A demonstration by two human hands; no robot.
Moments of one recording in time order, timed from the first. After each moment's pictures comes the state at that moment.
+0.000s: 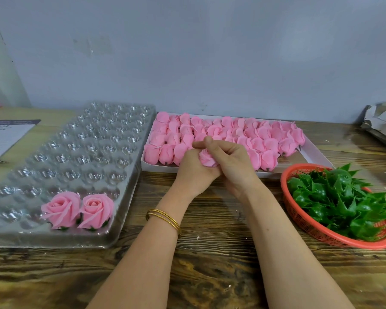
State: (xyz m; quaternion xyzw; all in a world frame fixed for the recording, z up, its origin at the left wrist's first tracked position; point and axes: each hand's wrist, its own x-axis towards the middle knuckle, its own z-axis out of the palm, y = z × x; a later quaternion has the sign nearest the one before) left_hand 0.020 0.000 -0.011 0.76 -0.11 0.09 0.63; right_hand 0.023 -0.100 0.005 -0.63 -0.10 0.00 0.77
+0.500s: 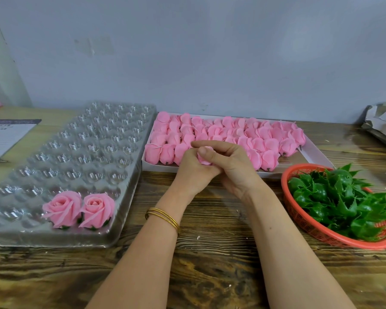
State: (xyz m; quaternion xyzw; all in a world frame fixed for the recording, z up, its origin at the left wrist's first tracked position) left_hand 0.018 -0.001 -0.011 0.73 -0.10 0.07 0.67; right_hand 0.023 -0.102 0.005 -0.60 -0.12 0.04 0.79
